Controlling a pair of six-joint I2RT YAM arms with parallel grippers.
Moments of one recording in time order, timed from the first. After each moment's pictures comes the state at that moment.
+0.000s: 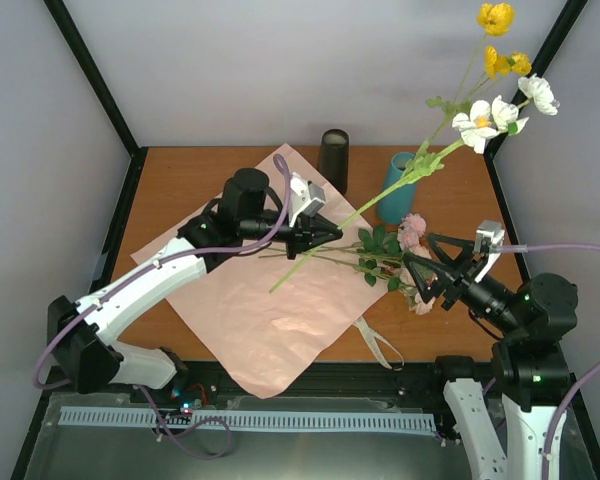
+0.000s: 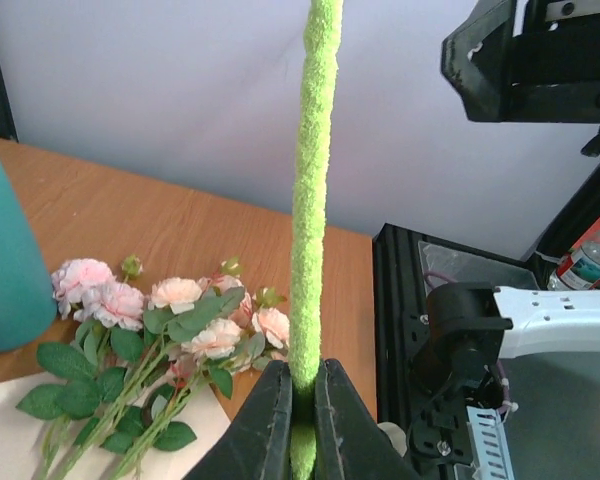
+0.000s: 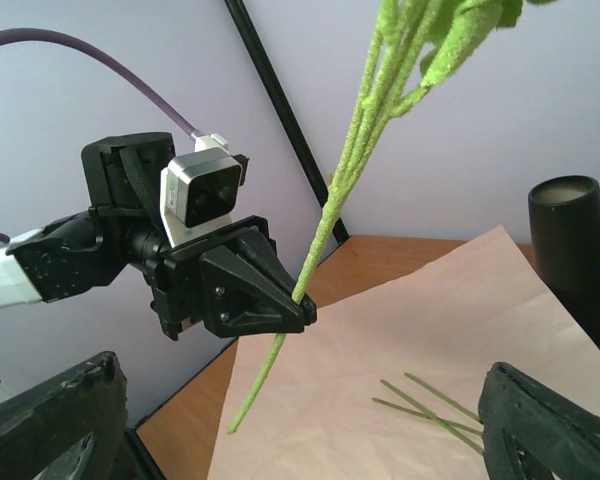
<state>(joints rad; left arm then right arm) -0.75 1.34 1.24 -0.24 0.72 0.00 -0.01 0.39 0.96 -0.54 -0.83 0.44</state>
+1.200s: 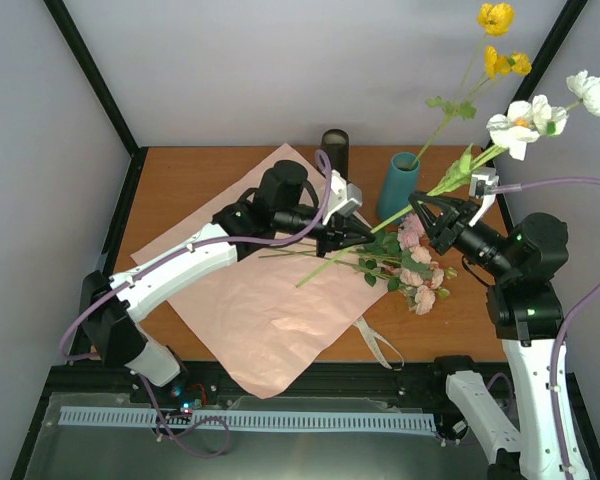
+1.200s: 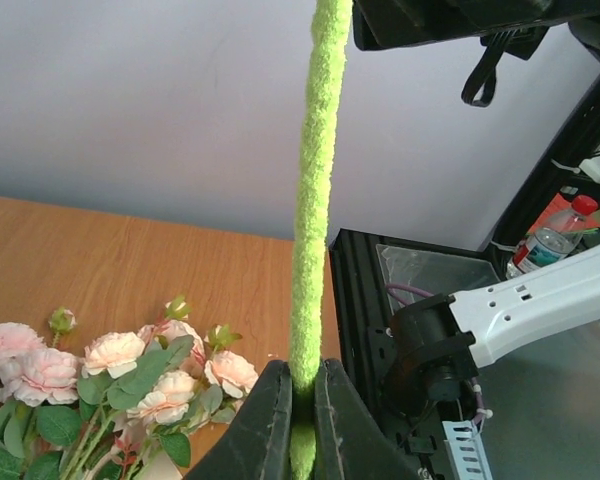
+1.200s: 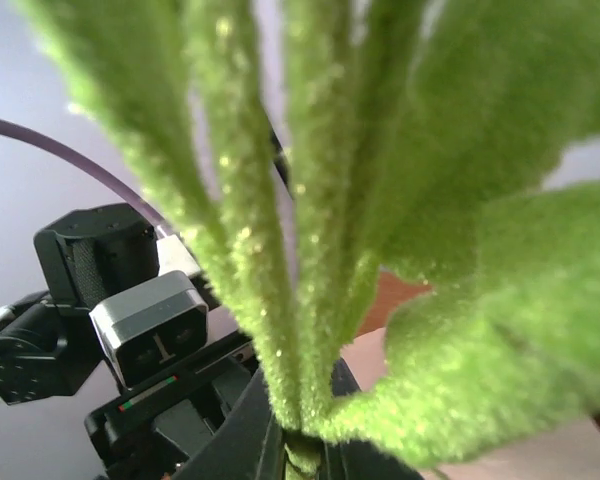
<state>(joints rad) -0.86 1.54 1.44 -0.24 0.78 0.02 0.06 0.71 1.06 -0.30 -0.76 0.49</state>
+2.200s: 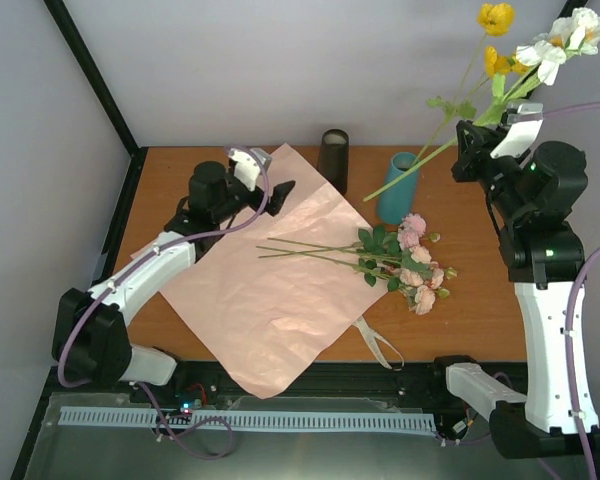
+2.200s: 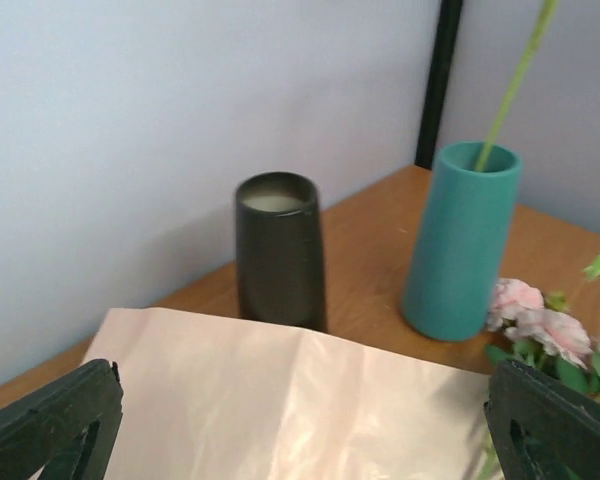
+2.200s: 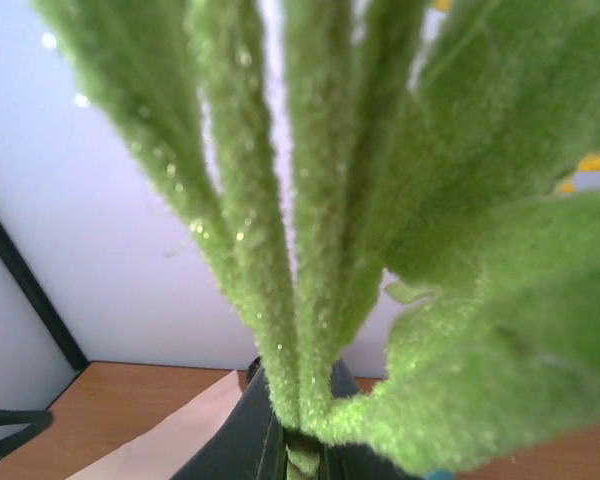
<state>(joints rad) -0.45 1.38 1.07 0.11 0.29 0.09 0.06 1.01 1.49 -0.48 -0.24 0.22</state>
